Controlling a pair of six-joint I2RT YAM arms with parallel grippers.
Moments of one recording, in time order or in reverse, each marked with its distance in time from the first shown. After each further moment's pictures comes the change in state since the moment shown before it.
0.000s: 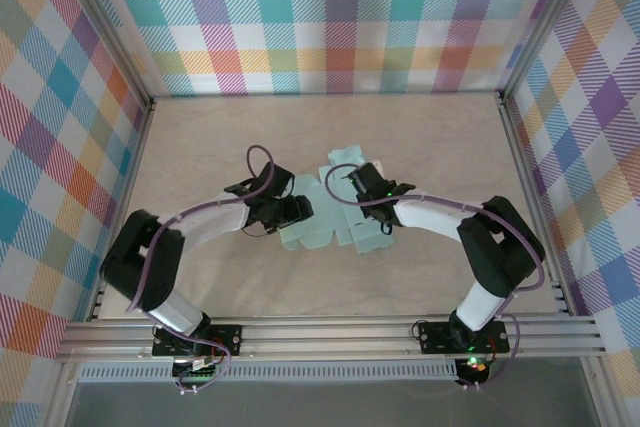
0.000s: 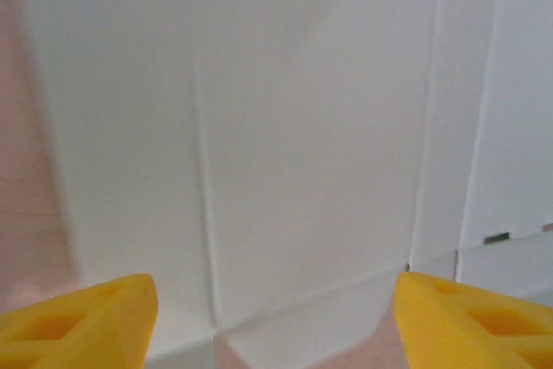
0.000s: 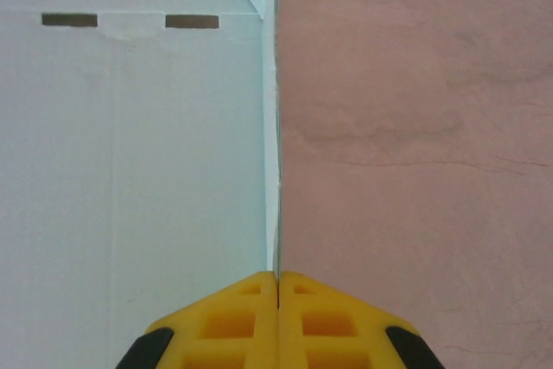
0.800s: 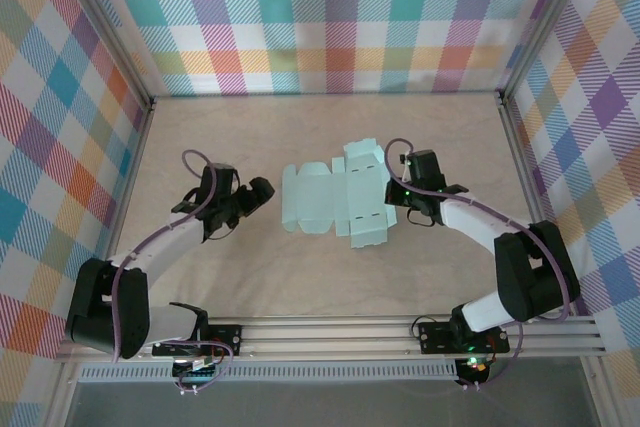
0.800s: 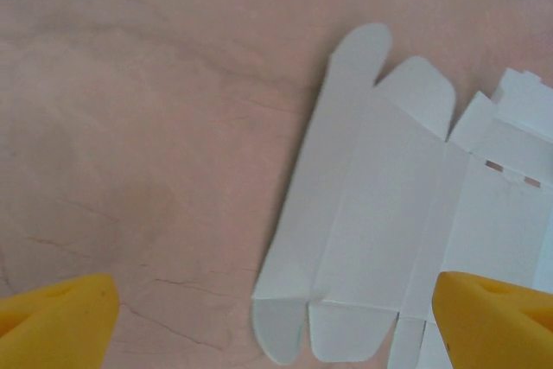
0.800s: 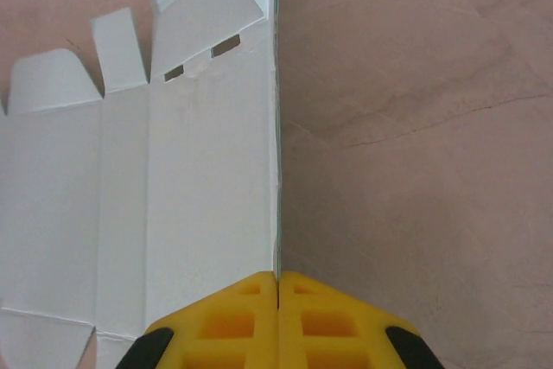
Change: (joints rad) left arm 0.309 -0.257 -0.247 0.206 0.071 -0.020; right arm -0.321 -0.189 -0.165 0.154 -0.603 0.224
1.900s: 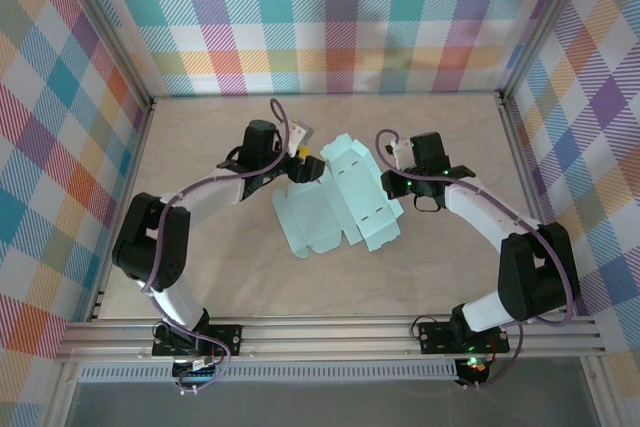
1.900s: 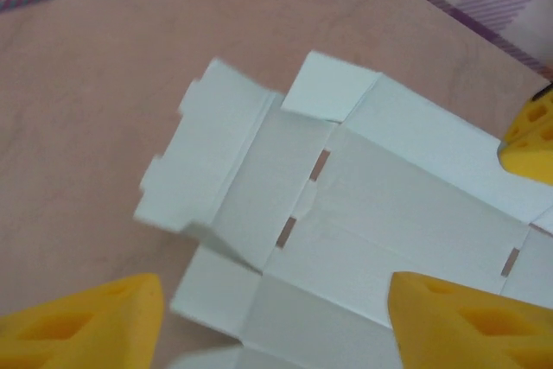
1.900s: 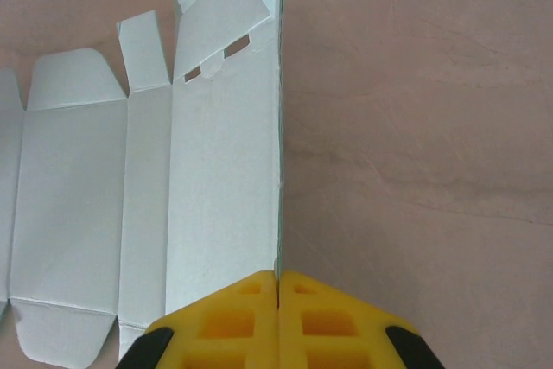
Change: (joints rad) left arm -0.167 0.444 0.466 0.266 0.309 0.926; right arm -0.015 0.000 0.192 -0.235 -0.142 -0.444
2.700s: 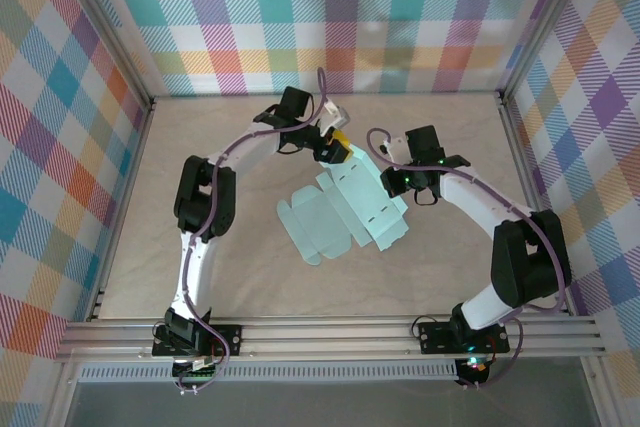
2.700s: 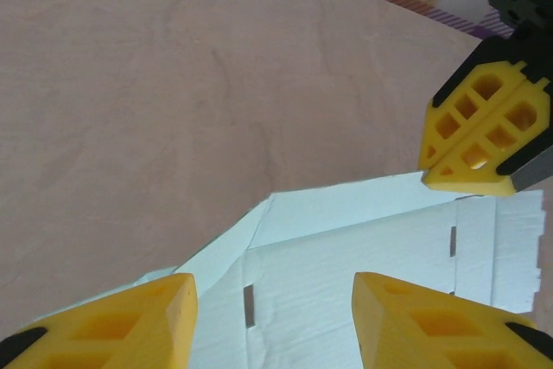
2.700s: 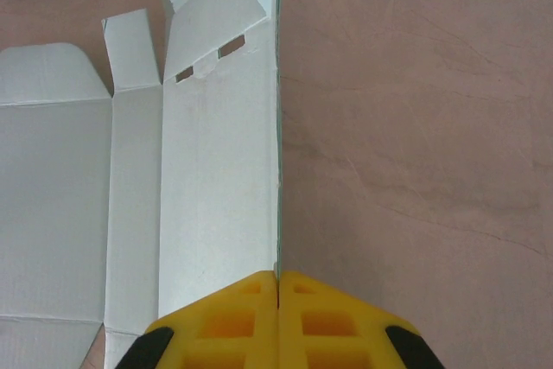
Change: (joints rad) left arm -0.021 0.512 0.754 -0.542 0.399 0.378; right arm 0.001 0.083 0.090 -0.087 0.029 -0.123
